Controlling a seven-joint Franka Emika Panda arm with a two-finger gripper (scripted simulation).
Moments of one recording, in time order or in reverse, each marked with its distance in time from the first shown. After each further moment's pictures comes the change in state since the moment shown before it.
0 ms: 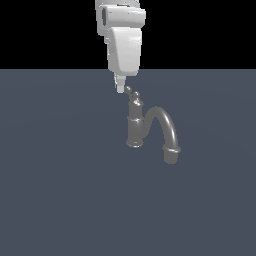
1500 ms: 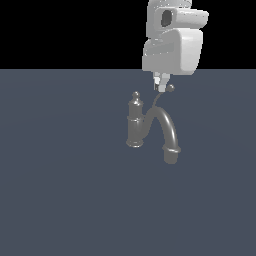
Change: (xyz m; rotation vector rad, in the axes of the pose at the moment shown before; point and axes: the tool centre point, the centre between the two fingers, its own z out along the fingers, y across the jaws) arm 0.104 0.015 0.000 -0.010 -0.004 -0.021
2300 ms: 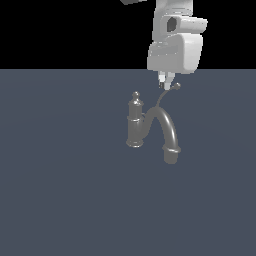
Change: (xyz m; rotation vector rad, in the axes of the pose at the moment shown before) arm 0.031 -0.035 0.000 -0.001 -0.003 -0.004
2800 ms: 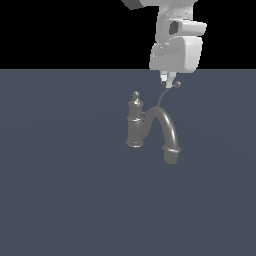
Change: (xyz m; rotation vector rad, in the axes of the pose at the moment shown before) arm 0.019 -0.022 0.000 0.000 -0.002 -0.002
